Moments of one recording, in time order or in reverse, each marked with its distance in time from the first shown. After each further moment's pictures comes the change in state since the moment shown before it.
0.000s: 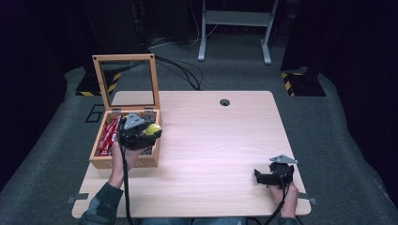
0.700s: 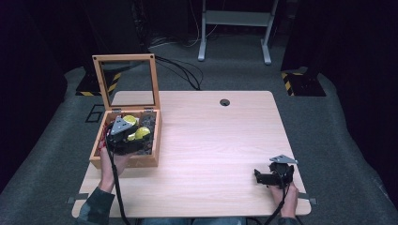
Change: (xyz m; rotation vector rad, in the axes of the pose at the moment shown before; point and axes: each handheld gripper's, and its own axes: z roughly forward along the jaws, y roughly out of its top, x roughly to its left) left arm 0.015 -0.019 -0.024 -0.001 0.054 -0.036; right arm 0.000 0.000 0.000 0.001 -0.001 0.000
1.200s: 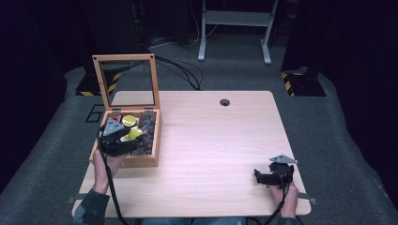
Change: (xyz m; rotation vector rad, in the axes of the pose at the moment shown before) left arm 0.014 -0.011 -0.011 0.009 0.036 -0.036; right arm 0.000 0.000 0.000 0.001 0.000 0.000
